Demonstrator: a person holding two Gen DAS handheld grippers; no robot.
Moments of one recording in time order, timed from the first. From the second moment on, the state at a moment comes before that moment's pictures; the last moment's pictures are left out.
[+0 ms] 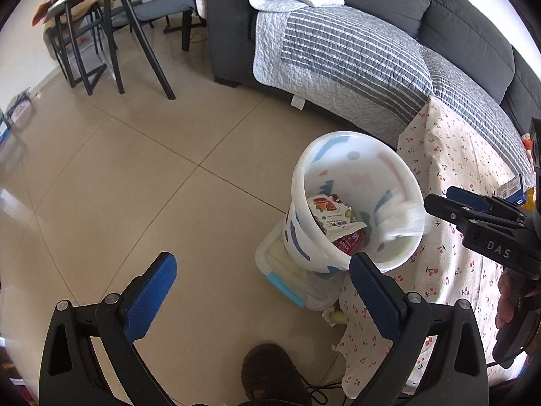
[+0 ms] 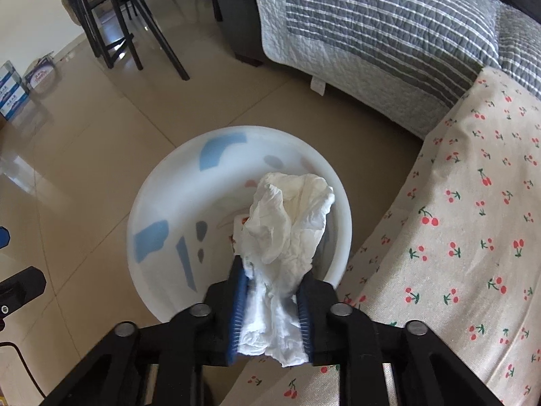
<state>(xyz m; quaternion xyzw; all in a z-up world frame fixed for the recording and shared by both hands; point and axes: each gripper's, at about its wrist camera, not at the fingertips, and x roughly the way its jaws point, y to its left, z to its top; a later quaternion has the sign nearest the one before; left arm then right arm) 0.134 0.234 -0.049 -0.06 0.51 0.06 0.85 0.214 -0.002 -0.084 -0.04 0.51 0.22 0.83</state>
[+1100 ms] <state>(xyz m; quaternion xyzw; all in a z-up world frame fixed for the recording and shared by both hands) 0.152 0.039 -0.015 0.03 0.50 -0.07 0.86 0.120 -0.219 -0.008 -0.03 0.46 0.08 0.88</state>
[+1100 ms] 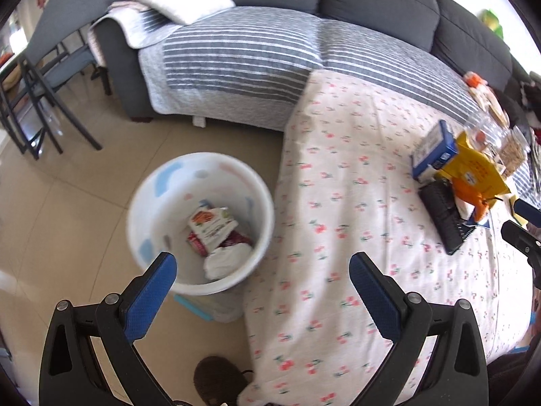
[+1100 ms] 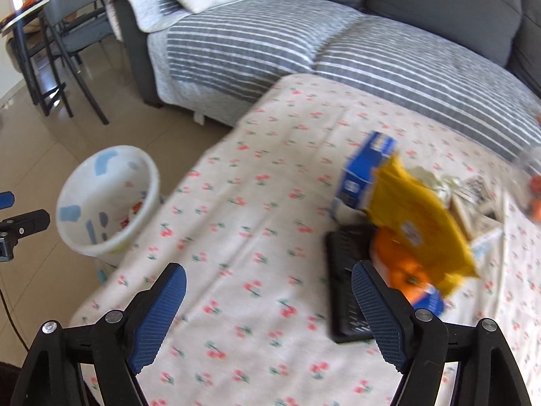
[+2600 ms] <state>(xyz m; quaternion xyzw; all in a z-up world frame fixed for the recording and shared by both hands) 0.232 -0.153 -0.017 0.02 0.44 -0.20 0.87 0.045 -0.657 -0.021 0.23 0.46 -0.23 0.83</state>
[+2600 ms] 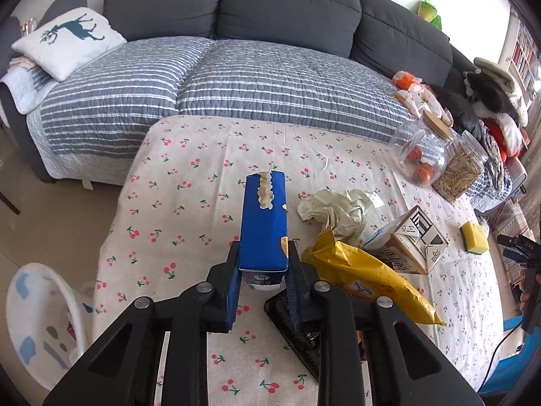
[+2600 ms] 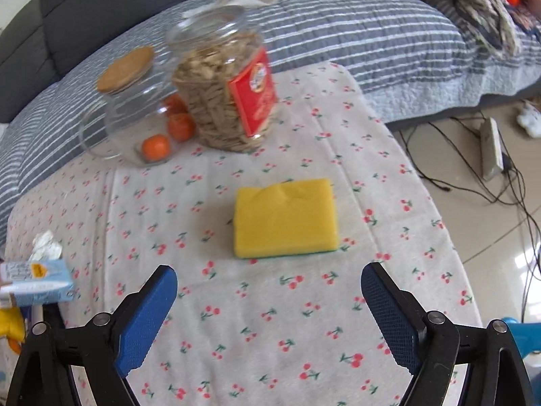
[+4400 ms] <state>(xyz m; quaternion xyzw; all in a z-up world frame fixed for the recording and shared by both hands) 0.141 0.073 0.014 -0.04 0.44 -0.08 0.90 0.081 -0.381 0.029 0.05 0.46 0.02 0.89</state>
